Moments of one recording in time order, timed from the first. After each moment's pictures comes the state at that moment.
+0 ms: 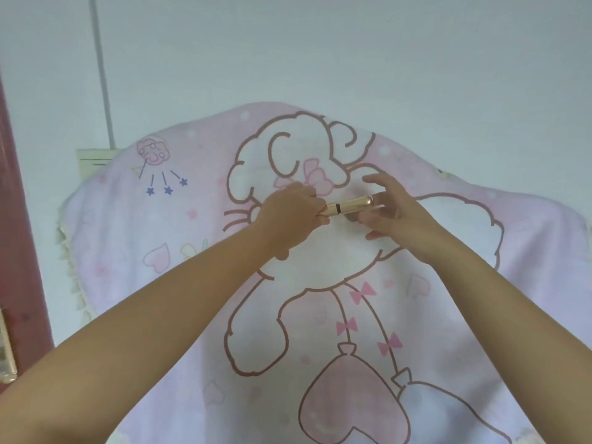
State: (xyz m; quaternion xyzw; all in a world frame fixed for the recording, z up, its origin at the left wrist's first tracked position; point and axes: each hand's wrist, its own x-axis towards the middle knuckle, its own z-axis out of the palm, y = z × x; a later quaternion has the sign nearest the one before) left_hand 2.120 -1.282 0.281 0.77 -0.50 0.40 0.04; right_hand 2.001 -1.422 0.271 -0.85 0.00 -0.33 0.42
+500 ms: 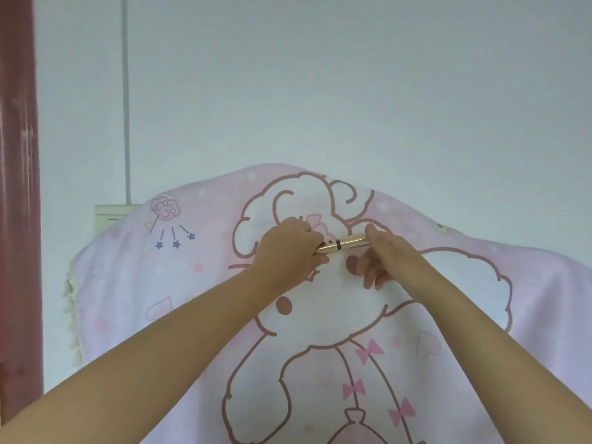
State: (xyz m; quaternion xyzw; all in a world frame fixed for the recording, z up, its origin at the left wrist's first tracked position) left_hand 2.113 -1.276 0.307 0.79 -0.46 0.41 0.08; right_hand 2.011 -1.414 0.296 -0.83 0.02 -0.32 0.46
